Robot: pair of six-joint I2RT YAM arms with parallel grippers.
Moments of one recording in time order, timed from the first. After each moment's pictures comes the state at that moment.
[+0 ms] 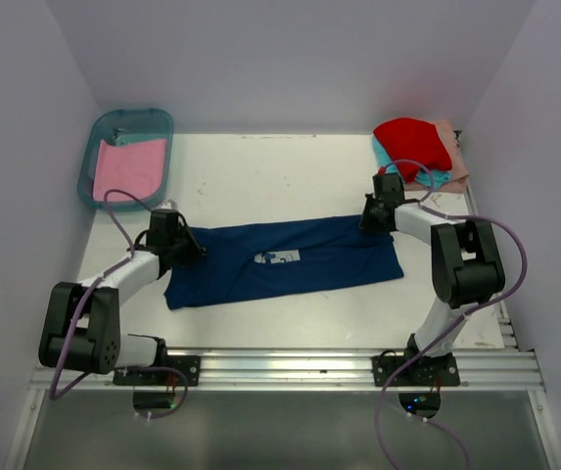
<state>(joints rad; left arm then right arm) -0.12 1.34 0.58 -0.10 0.12 -0.69 0.17 1.79 1.04 -0.22 0.03 0.41</state>
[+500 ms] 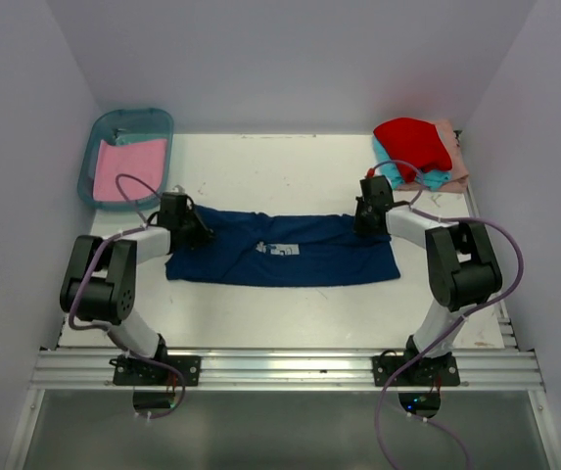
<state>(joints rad) -0.12 1.62 0.72 0.02 0.13 -0.72 0.25 1.78 1.01 -0.21 0.11 0.41</state>
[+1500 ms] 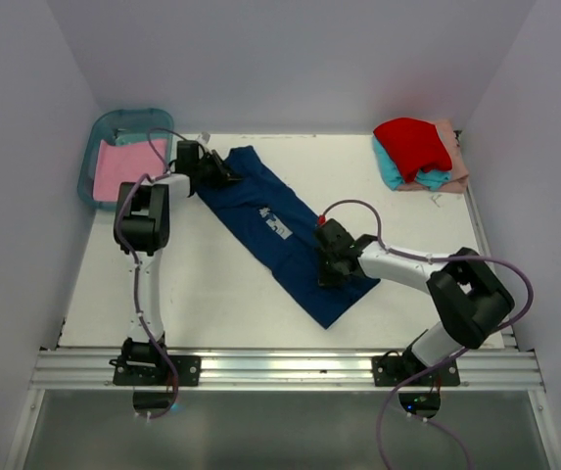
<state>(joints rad) -0.08 2.39 1.63 0.12 0.57 -0.73 0.70 1.58 0.83 -0.43 0.07 0.59</state>
